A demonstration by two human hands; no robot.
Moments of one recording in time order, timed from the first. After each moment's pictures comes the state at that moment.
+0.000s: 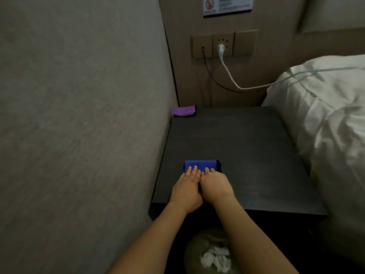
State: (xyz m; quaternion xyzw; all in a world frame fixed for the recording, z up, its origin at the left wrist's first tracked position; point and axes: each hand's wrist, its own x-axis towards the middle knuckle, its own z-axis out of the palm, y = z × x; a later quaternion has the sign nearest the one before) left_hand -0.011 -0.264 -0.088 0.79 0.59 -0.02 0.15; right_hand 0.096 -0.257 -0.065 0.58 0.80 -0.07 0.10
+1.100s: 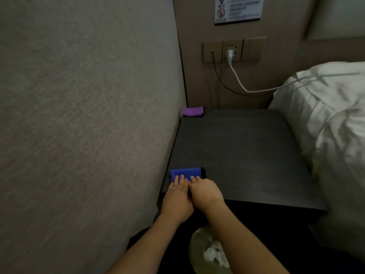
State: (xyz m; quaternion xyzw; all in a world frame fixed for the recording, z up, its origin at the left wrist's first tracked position) left_hand -0.049 -0.321 -0.090 0.73 0.67 0.01 0.15; right_hand 0.057 -0.294 -0.069 0.51 0.85 -0.10 0.04
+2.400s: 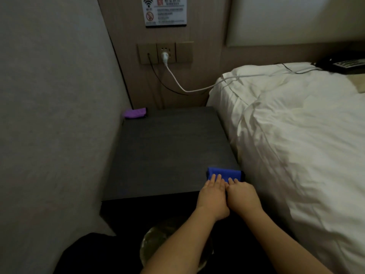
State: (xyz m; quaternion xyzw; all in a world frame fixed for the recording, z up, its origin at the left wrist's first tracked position) left_hand 0.191 -0.346 -0.076 0.88 0.44 -0.09 0.14; right_hand 0.291 -0.367 -0.067 0.71 0.69 -0.03 0.12
